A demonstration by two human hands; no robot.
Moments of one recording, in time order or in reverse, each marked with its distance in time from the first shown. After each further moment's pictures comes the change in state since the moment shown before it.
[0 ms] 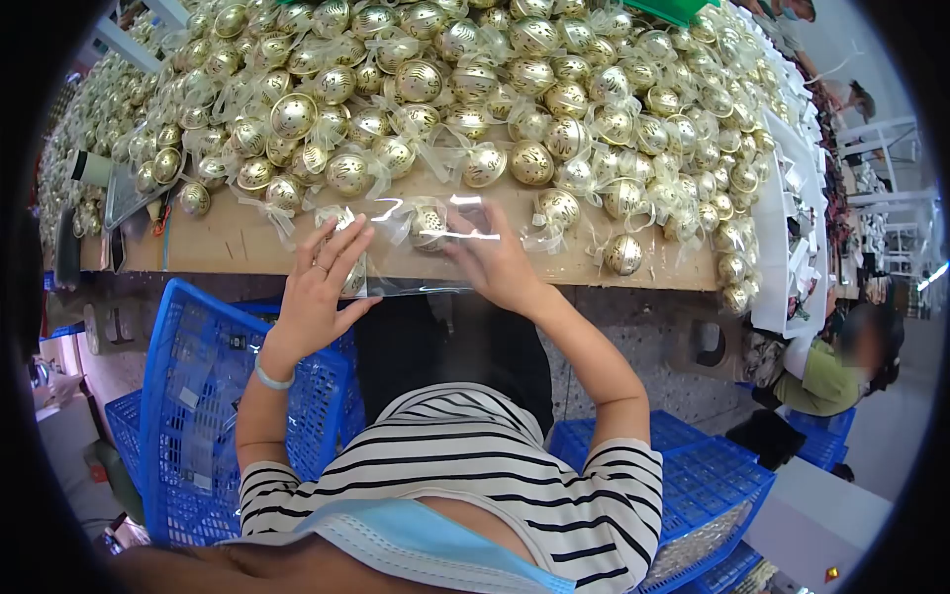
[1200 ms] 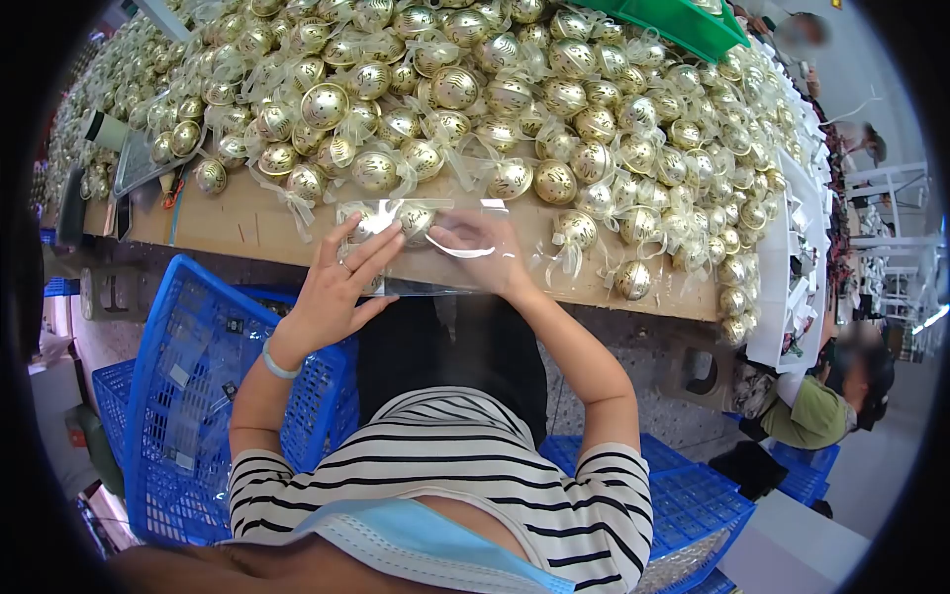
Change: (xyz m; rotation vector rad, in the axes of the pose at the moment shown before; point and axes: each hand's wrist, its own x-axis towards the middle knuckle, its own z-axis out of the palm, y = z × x) left_hand 0.000 -0.001 0.004 0.009 -0.028 0.041; right_hand 0.030 0.016 0.042 0.725 -0.044 0.523
